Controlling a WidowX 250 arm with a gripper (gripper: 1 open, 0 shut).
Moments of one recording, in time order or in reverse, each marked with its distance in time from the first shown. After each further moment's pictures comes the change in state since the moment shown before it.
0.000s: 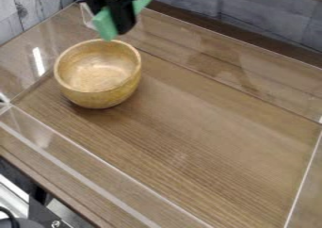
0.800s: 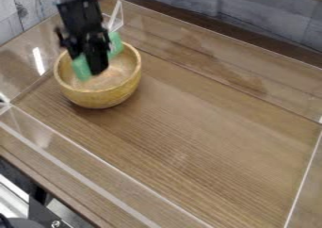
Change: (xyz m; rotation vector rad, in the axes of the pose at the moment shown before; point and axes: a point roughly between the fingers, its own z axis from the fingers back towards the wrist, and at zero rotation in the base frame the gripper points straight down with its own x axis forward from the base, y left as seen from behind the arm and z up) arm -0.015 0.083 -0.052 0.031 0.095 0.083
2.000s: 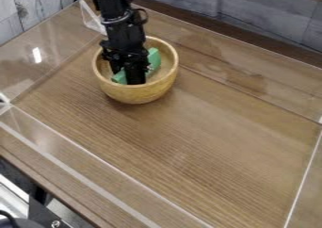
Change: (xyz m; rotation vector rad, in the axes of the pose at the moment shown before) arm 0.038 -0.012 -0.066 0.074 0.039 -0.176
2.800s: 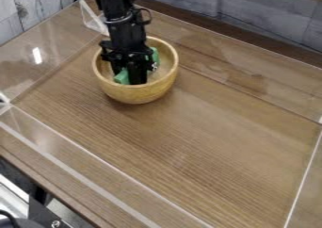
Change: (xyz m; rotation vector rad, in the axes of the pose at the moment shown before) arm 0.008 -0.002 0.001 0.018 -0.025 0.106
